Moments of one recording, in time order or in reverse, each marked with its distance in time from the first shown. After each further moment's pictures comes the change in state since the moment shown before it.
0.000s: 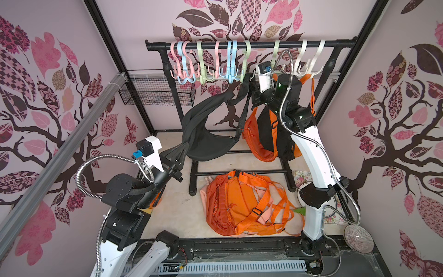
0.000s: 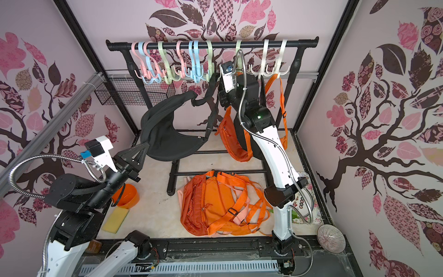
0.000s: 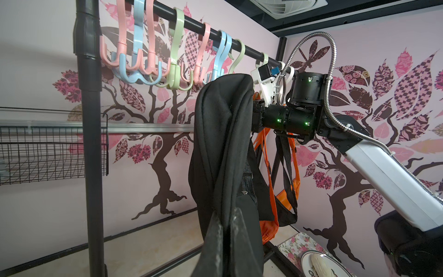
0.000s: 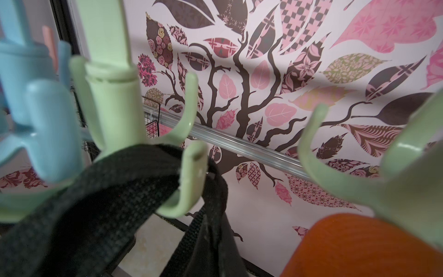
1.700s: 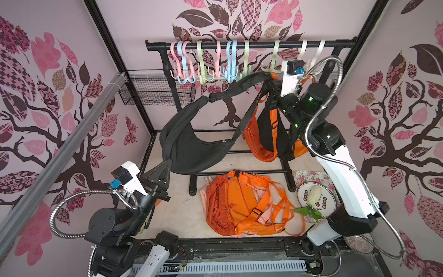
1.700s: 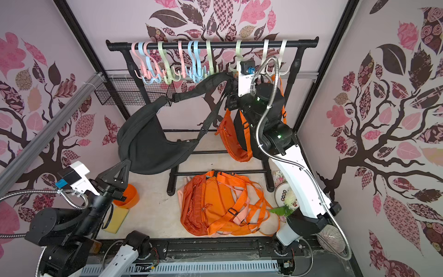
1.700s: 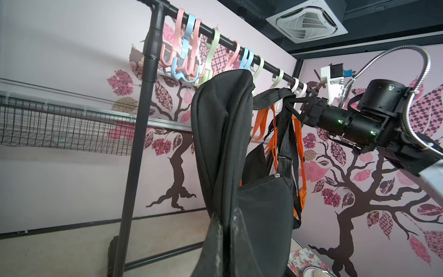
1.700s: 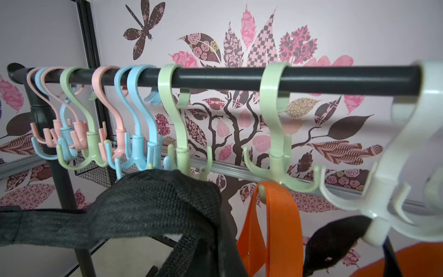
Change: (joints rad) left arm 0.088 -0.247 -0.115 -0.050 -0.069 -0.064; right arm 0.087 -0.343 -0.310 0.217 0.103 0.080
